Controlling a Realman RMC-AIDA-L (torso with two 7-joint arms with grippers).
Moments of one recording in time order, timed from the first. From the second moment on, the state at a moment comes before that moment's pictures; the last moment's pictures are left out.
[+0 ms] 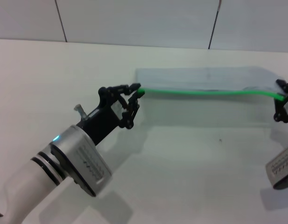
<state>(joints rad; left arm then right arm) -0.59 -2.05 0.14 -0.34 1.67 1.24 0.83 0.46 2.03 -2.68 -0.26 1.20 -1.02 -1.09</state>
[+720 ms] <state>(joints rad) -0.60 -2.04 0.14 -0.31 1.66 1.50 0.40 0.37 2.04 -2.64 -0.30 1.18 -1.41 -0.79</state>
